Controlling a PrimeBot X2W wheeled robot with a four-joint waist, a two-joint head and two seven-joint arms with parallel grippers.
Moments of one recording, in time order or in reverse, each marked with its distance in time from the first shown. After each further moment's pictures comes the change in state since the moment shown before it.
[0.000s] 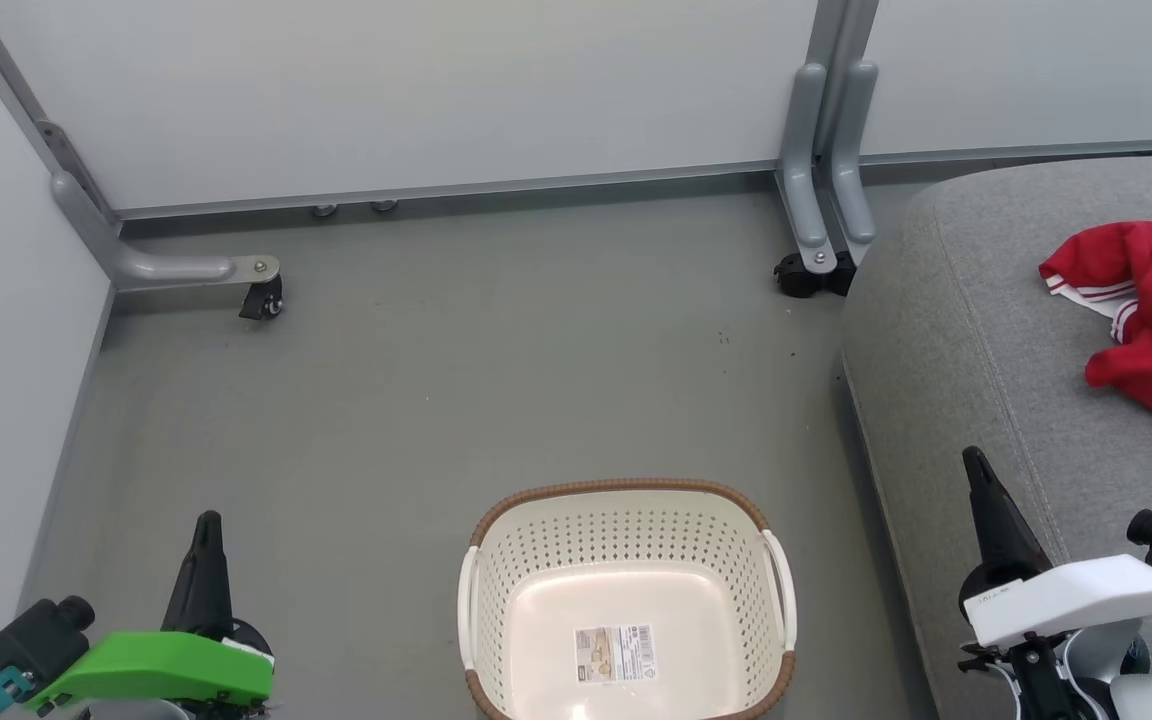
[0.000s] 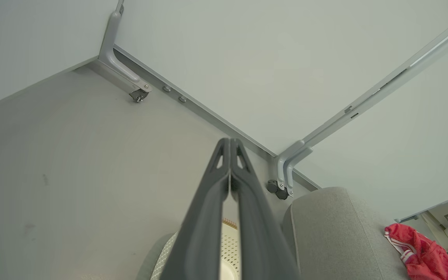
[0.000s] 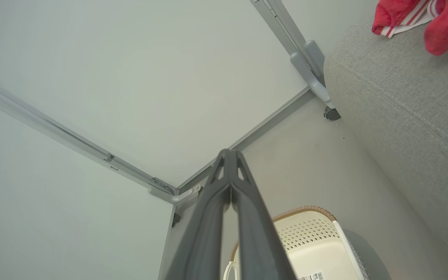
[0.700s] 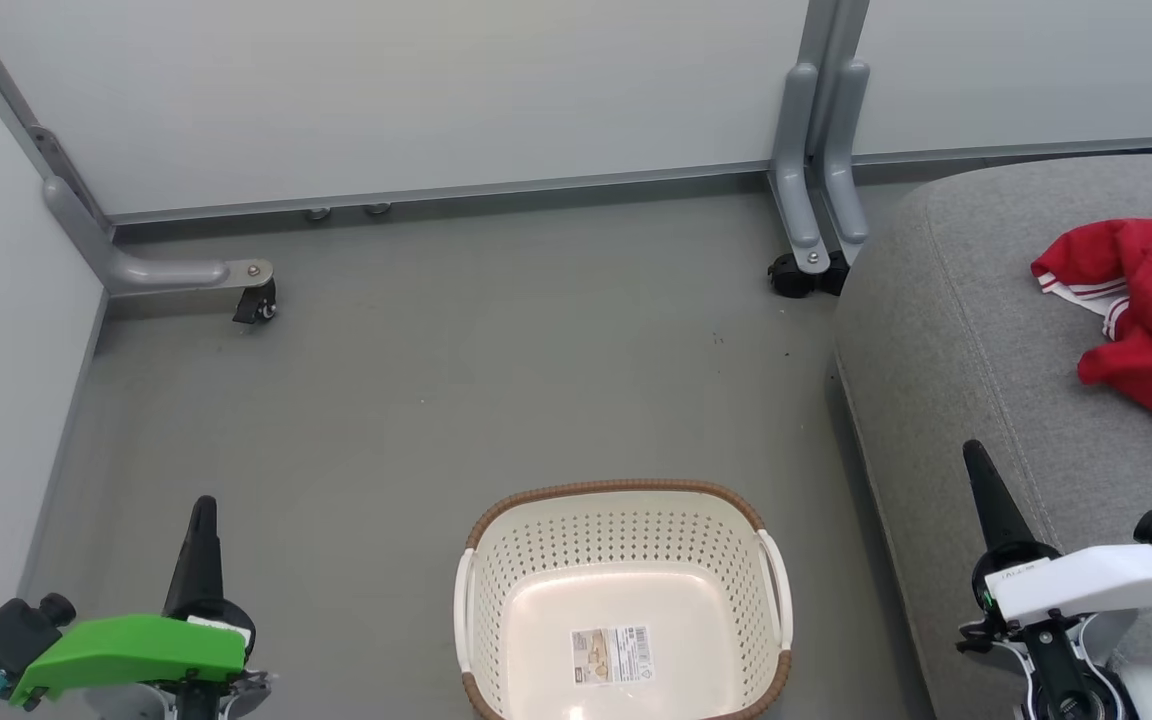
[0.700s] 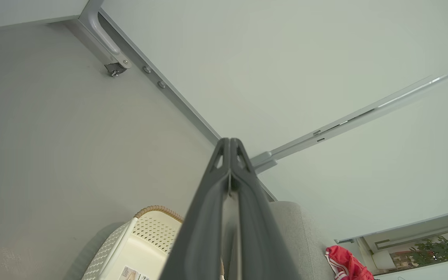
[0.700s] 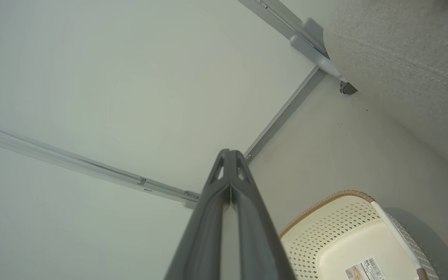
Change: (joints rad) left arm -0.029 -0.019 0.033 0.000 -0.244 -0.008 0.064; right arm -0.041 -0.004 -0.007 0.058 0.261 -0.001 0.021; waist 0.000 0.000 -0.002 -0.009
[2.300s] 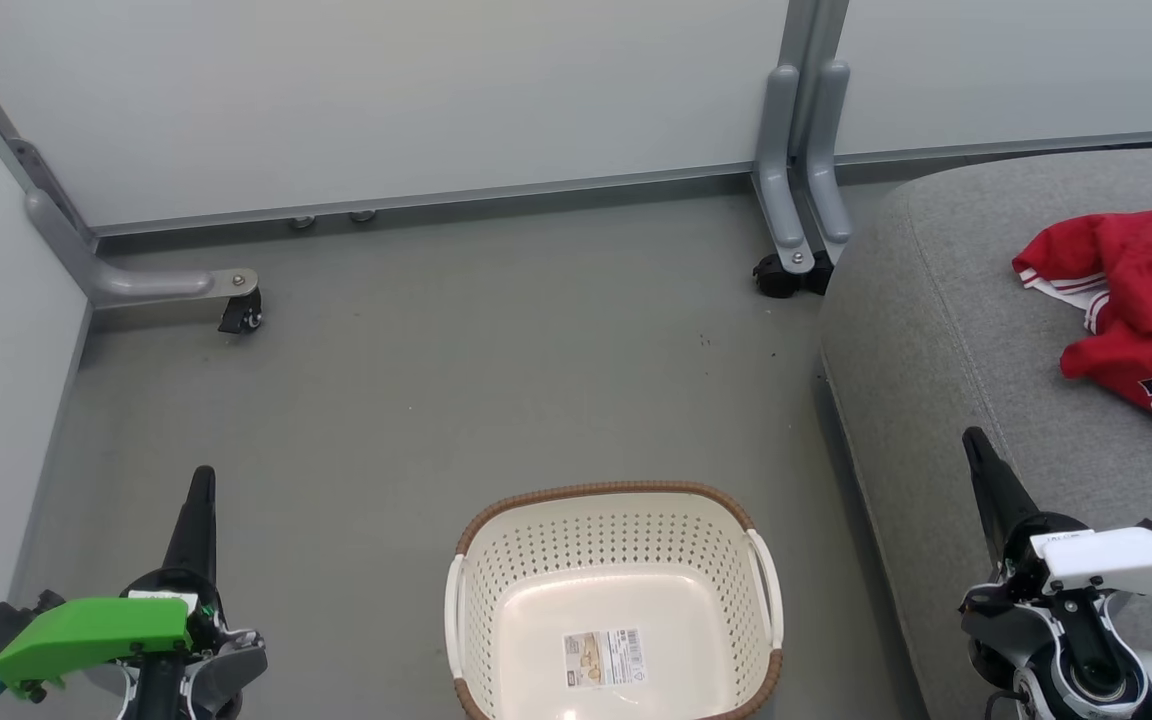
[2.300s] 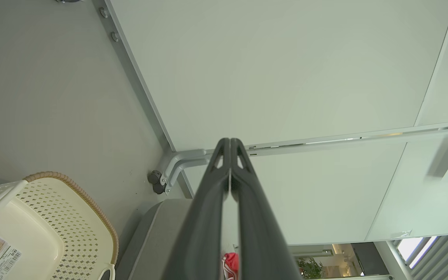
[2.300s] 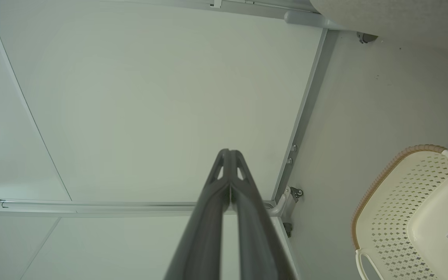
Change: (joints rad) left arm -0.048 -0.036 0.057 0.001 -0.427 -0.010 0.114; right arm -0.072 0.000 -0.027 0.104 0.442 0.000 0.048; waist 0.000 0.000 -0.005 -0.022
